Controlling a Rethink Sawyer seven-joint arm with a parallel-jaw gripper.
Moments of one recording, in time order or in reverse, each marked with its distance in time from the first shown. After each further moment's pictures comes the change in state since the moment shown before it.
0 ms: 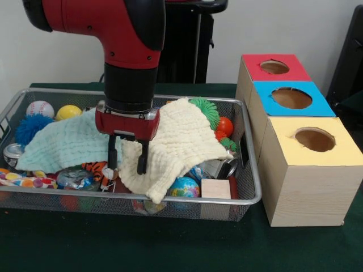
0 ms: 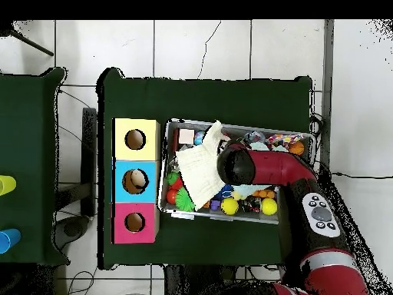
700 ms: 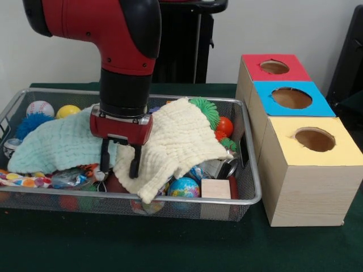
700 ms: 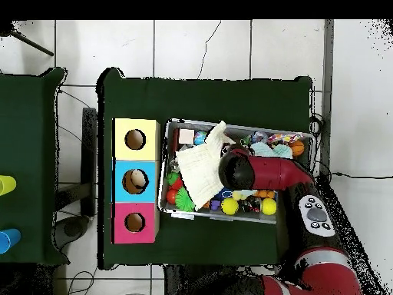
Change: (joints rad) arm 0.033 0.028 -0.072 0.000 0.000 -0.082 0.000
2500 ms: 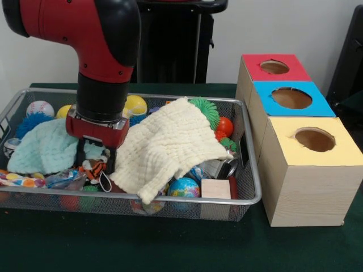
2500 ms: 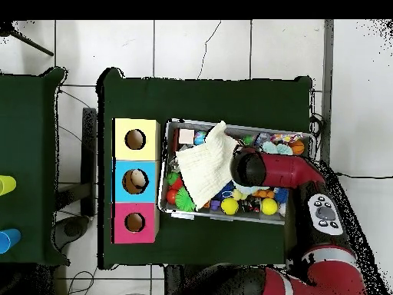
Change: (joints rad) arm -0.006 0.043 -0.054 -0.080 0.004 0.095 0.000
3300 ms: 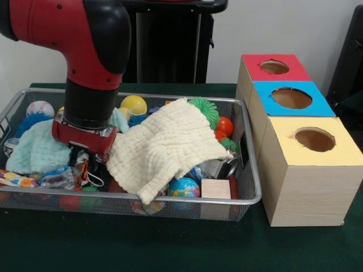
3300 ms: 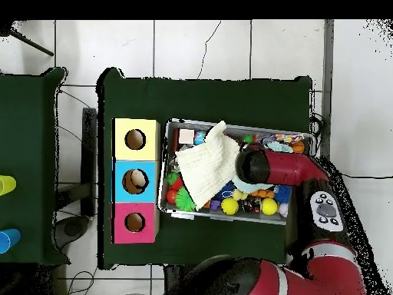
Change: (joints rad) arm 0.011 0.035 -0.039 -0.054 0.000 -0.012 0.000
